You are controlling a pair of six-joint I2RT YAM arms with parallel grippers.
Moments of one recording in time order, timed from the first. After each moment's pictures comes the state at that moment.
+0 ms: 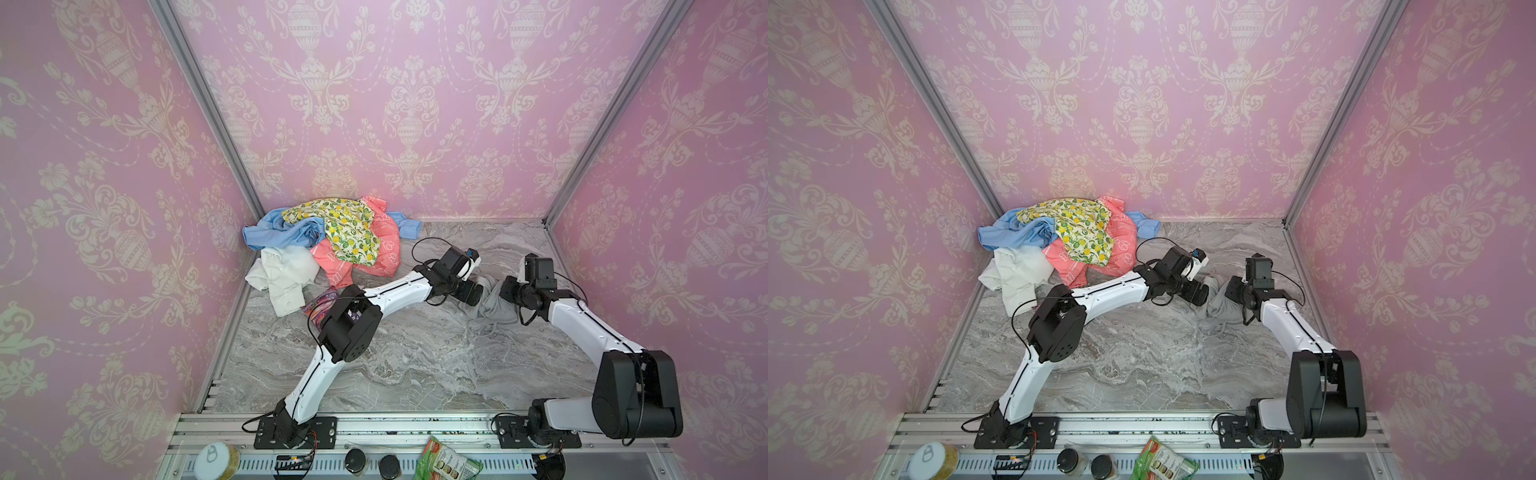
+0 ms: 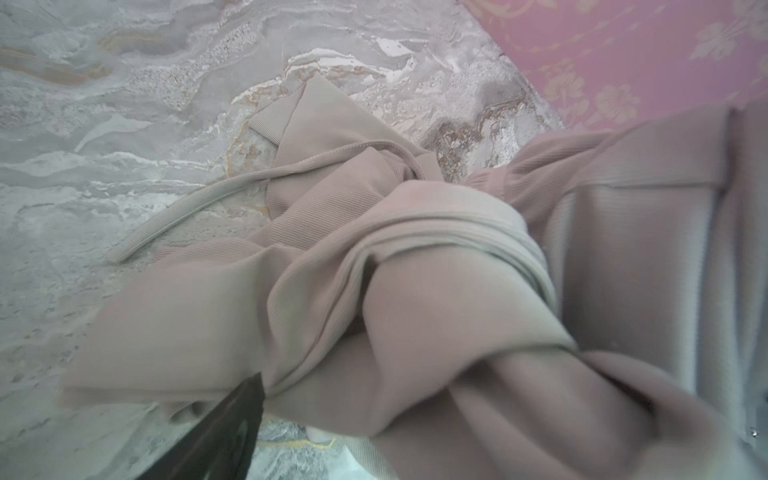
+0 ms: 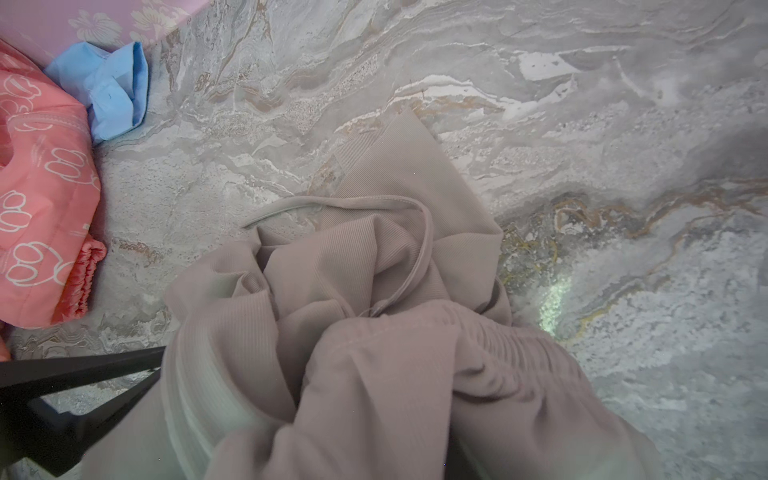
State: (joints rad) left arm -0.83 2.25 1.83 -0.32 0.29 -0.28; right arm -0.02 1.36 0.83 -0.32 -0.06 0.42
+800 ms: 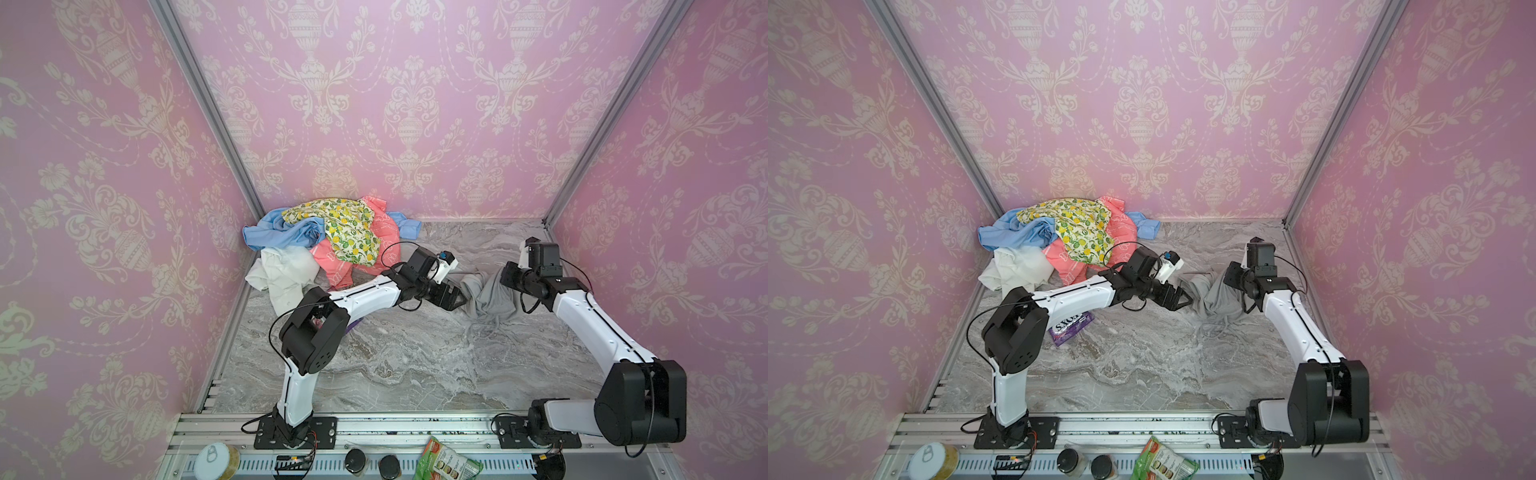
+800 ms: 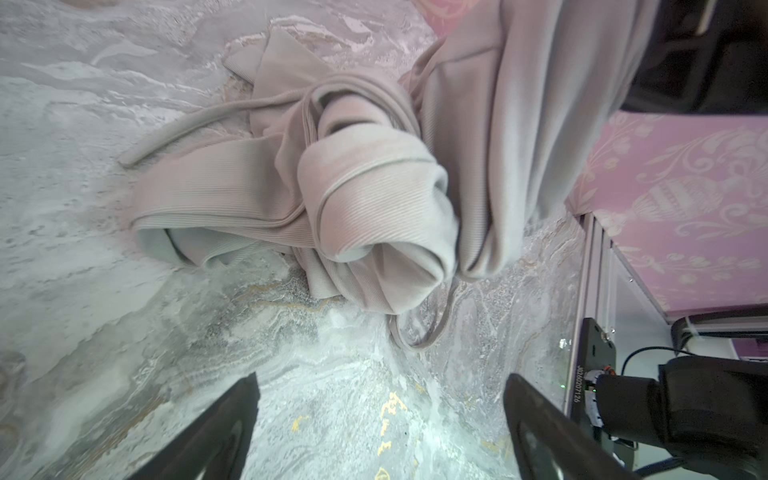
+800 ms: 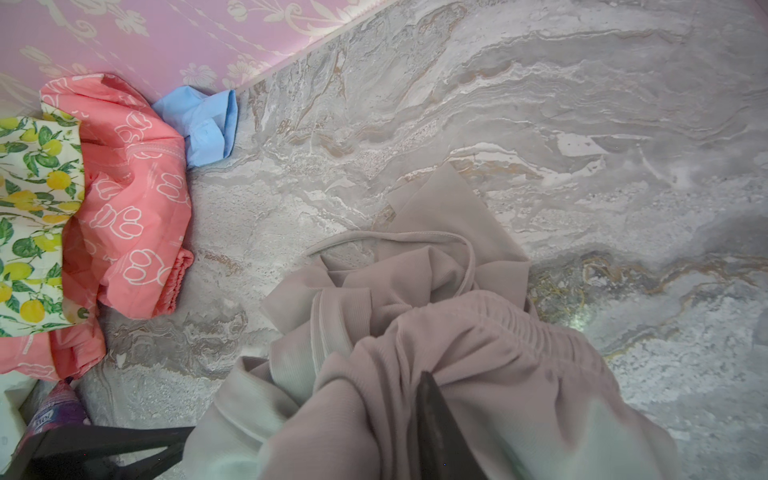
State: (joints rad) left arm -0.73 1.94 1.40 -0.14 0.50 -0.31; right arm 0.03 1.35 0.99 -0.42 -0.09 0.40
